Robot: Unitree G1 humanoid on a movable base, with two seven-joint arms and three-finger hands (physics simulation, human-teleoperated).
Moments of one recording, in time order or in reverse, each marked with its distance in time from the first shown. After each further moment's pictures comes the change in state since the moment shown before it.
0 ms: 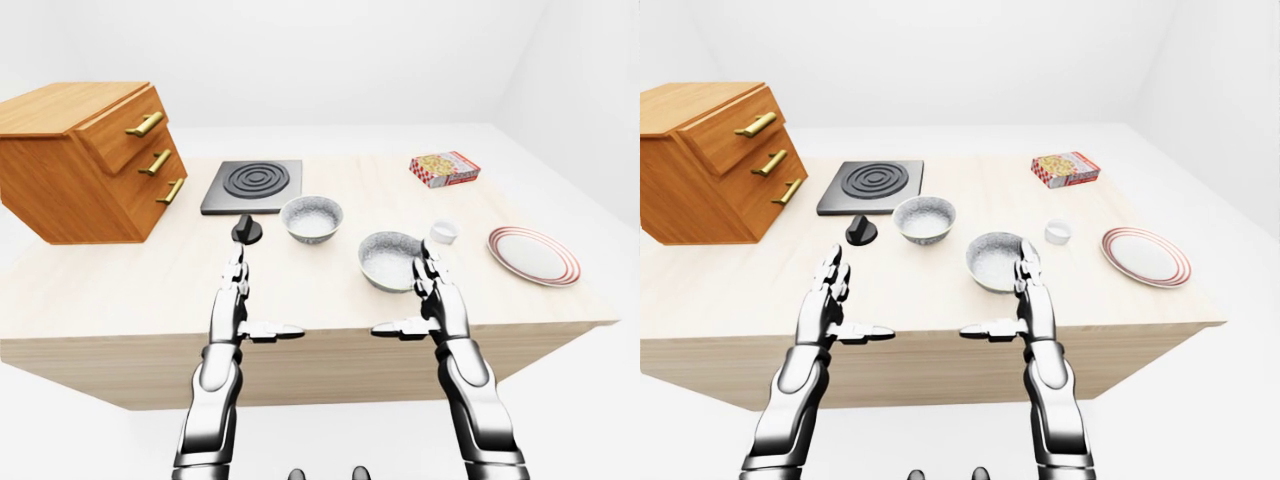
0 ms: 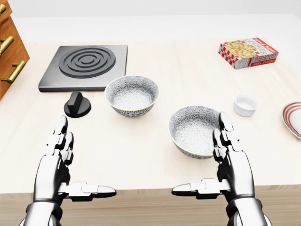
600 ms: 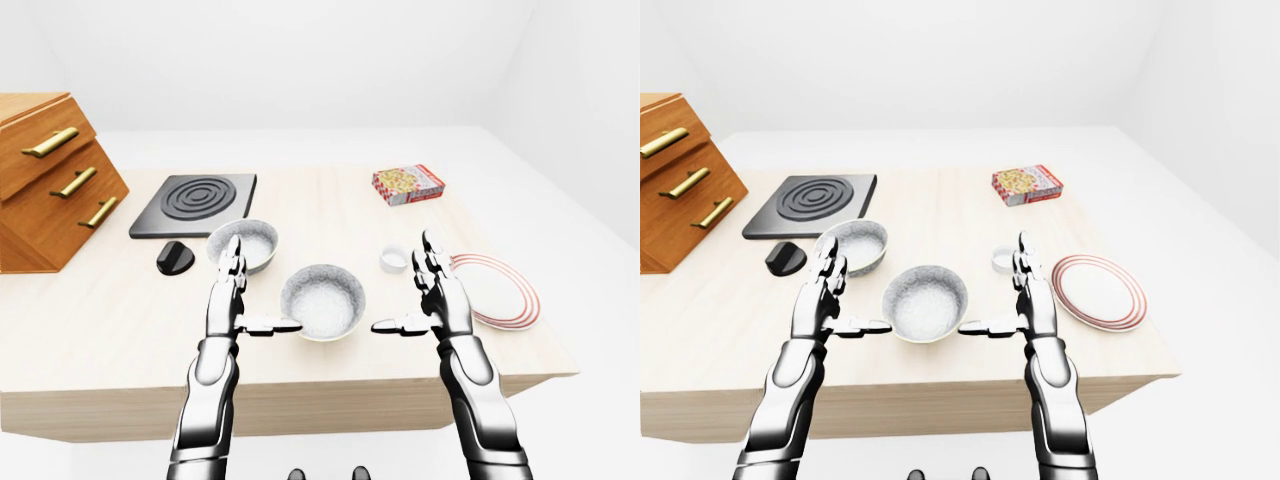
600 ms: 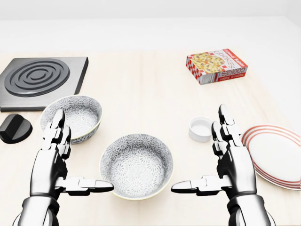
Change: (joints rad) left arm -0.026 0.008 0.018 -0.037 0.004 0.035 -0.013; right arm -0.005 -0.002 0.000 -0.058 0.019 0.000 0.023
